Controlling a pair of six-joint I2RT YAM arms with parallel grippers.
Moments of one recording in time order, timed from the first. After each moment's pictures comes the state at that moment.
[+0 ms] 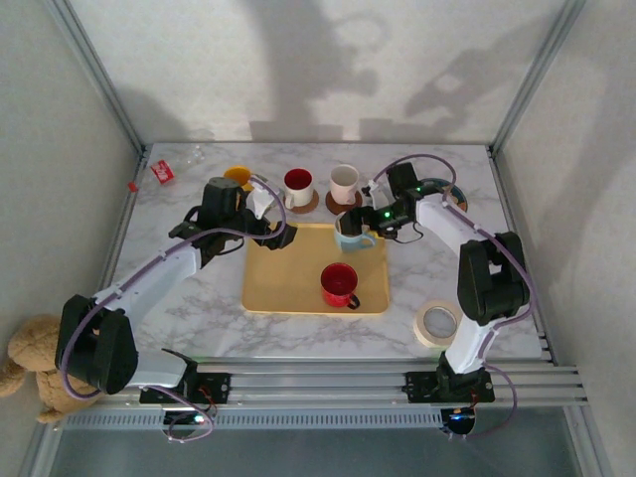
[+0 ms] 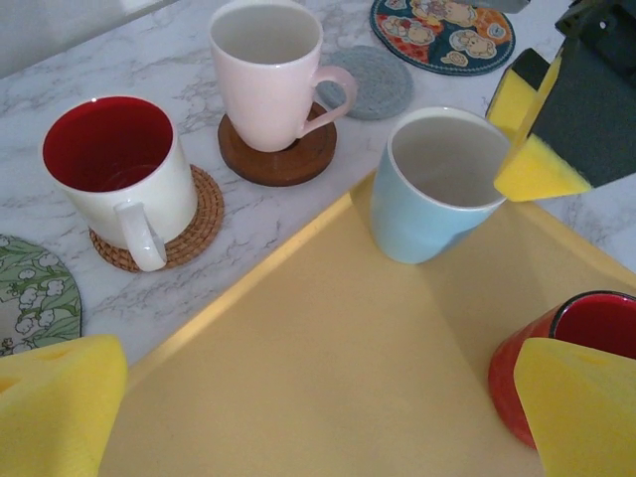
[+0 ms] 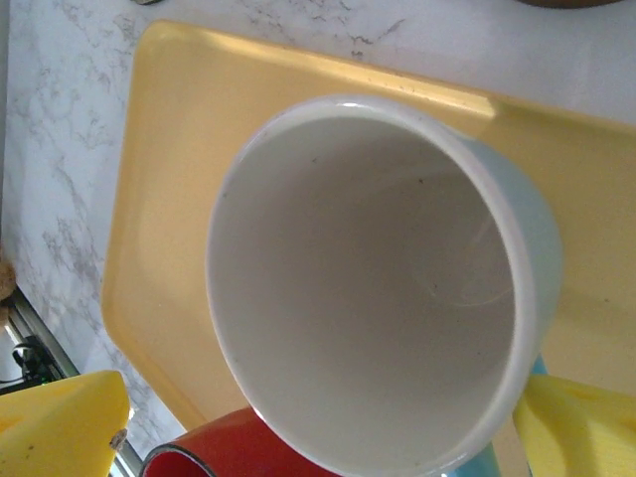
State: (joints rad) left arm -0.35 1.36 0.97 -0.20 0.41 0.16; right arm 0.33 1.78 1.31 -0.69 -0.63 0.16
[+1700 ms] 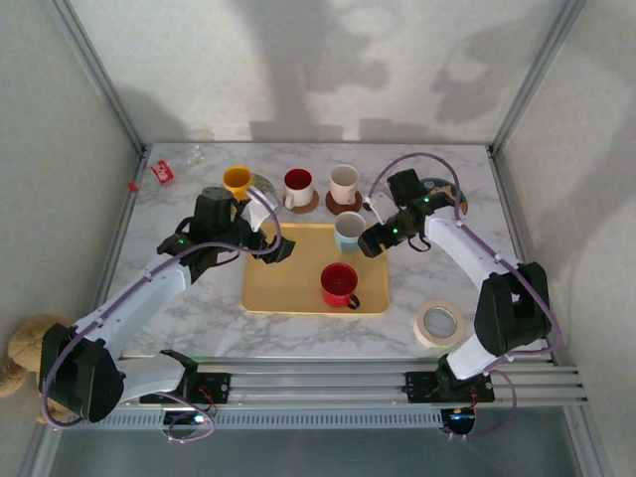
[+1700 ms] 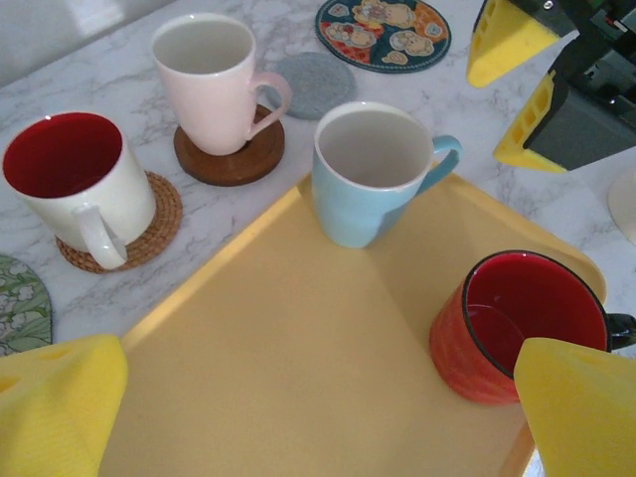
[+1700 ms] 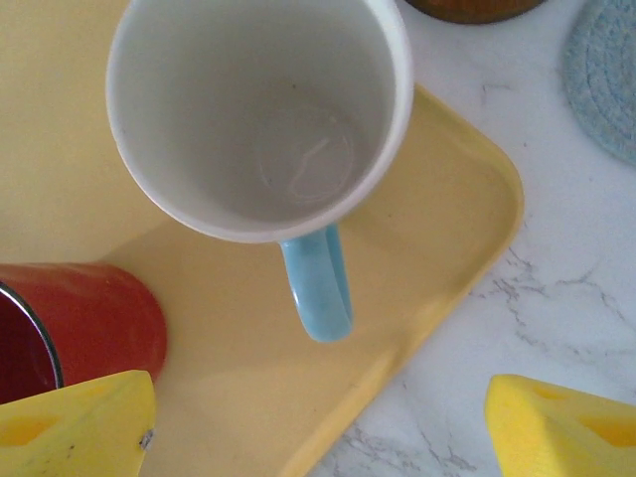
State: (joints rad) left arm -0.39 1.21 0.91 -0.28 0.44 0.19; right arm 0.39 1.57 1.24 -0.81 -0.21 -0.28
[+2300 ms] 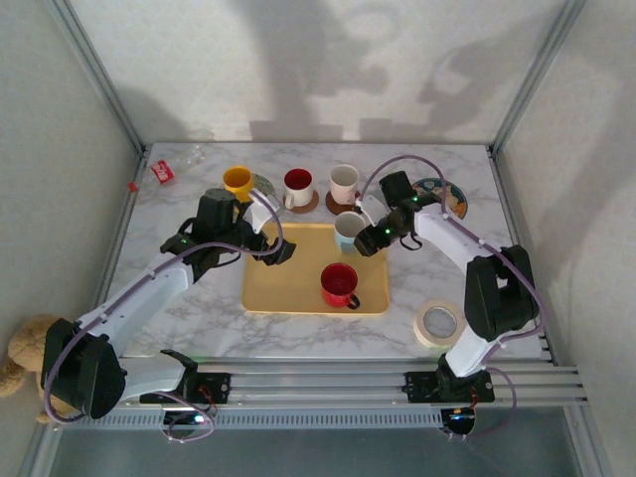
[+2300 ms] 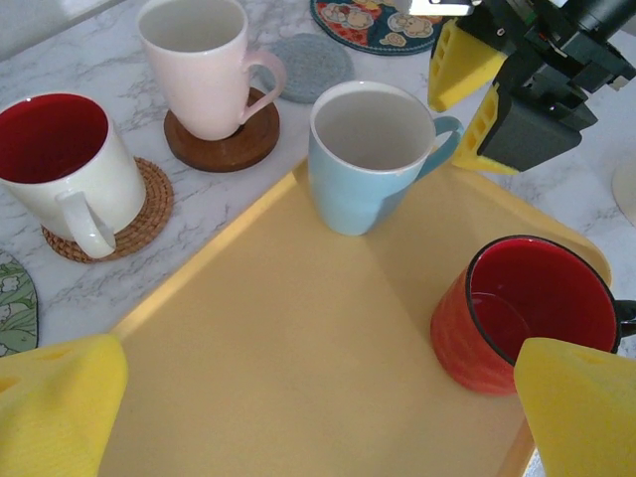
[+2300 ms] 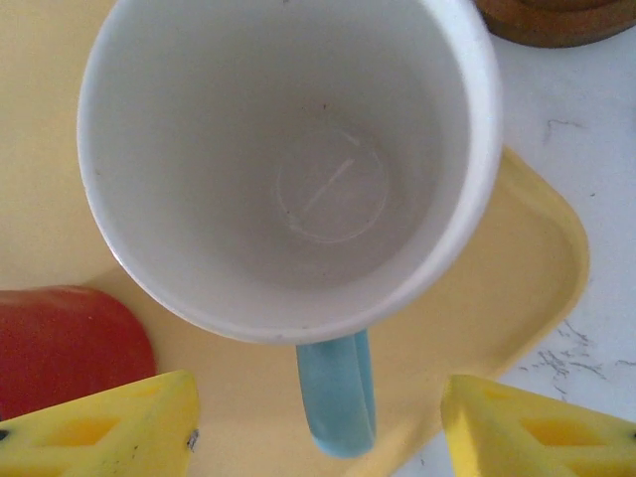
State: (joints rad) left arm -0.39 1.24 0.91 -0.27 0.45 0.20; right arm 0.40 1.68 1.24 -0.73 -0.26 -0.34
